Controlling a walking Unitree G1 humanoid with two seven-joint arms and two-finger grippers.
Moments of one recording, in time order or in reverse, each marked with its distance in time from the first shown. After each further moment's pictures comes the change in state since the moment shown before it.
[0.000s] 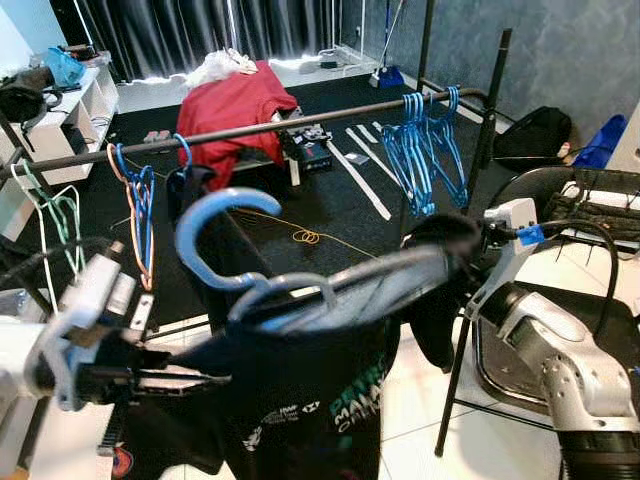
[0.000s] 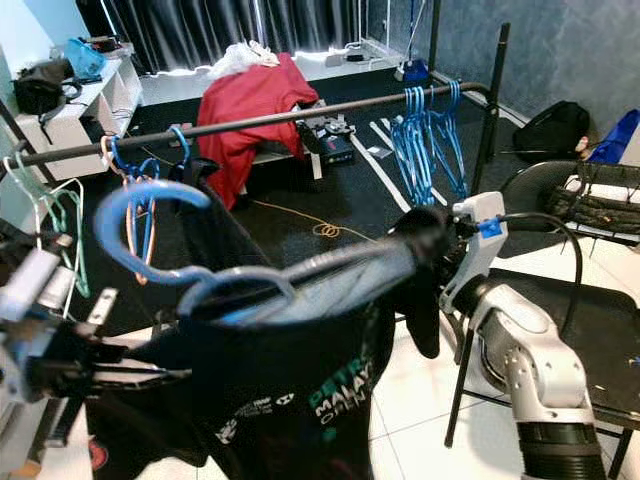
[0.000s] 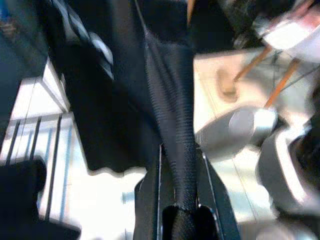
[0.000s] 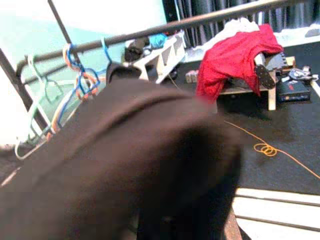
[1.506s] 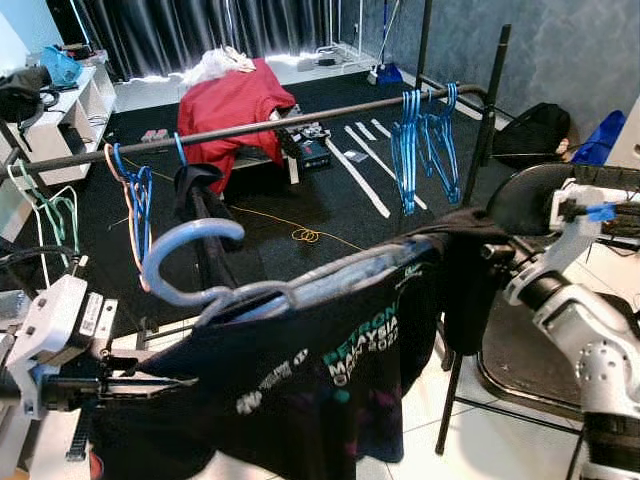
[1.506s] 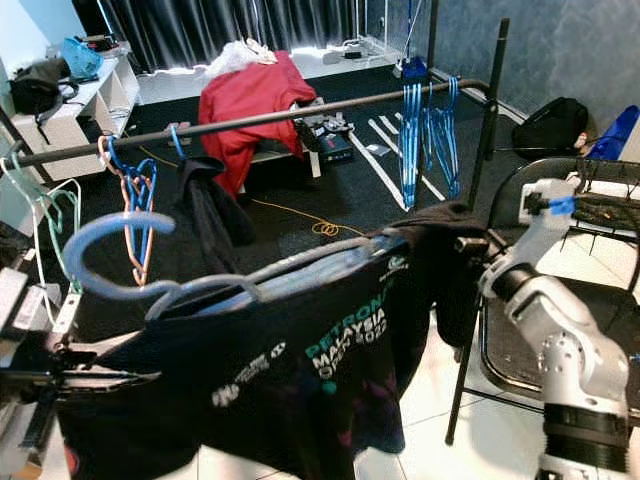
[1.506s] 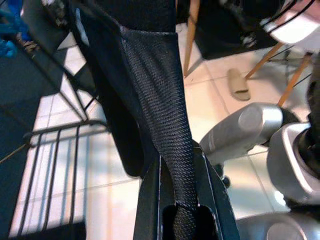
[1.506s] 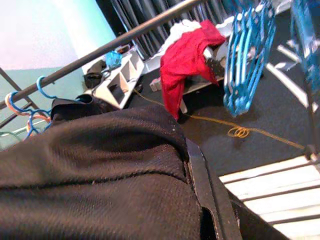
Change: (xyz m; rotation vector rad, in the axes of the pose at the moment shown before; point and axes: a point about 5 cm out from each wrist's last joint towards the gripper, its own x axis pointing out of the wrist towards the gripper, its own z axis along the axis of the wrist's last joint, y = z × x) left arm -0.026 -0.006 0.027 0.114 -0.140 0.015; right arm -0.015 -0.032 -0.006 0.194 -0.008 -0.232
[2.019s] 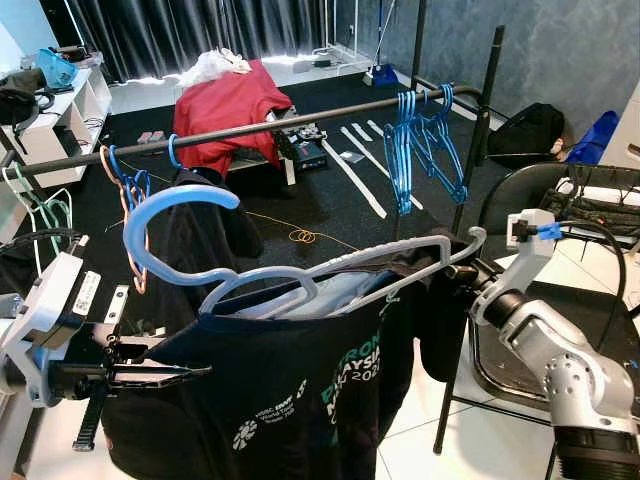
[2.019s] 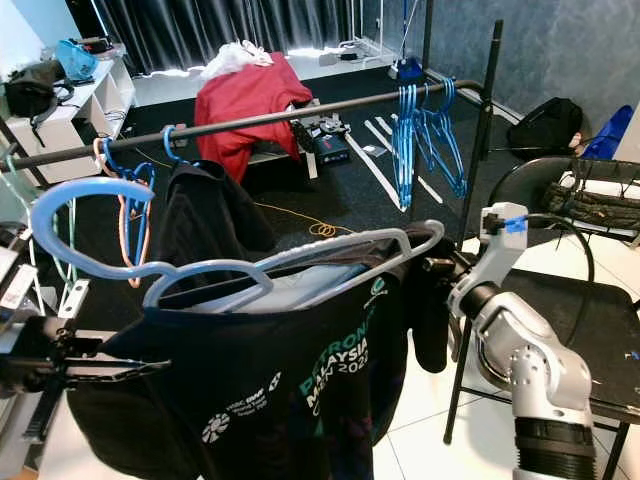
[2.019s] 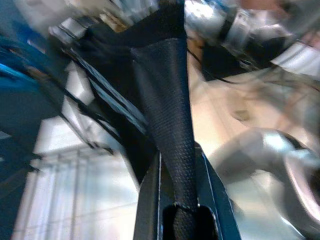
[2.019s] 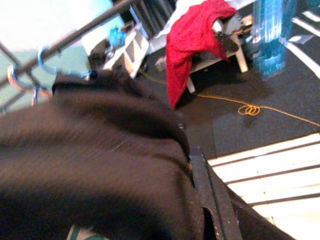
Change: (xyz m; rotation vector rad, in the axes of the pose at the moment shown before) left arm 0.019 0.021 0.016 0.047 -0.161 0.107; right arm 0.006 0.026 -0.034 0.001 0.109 0.036
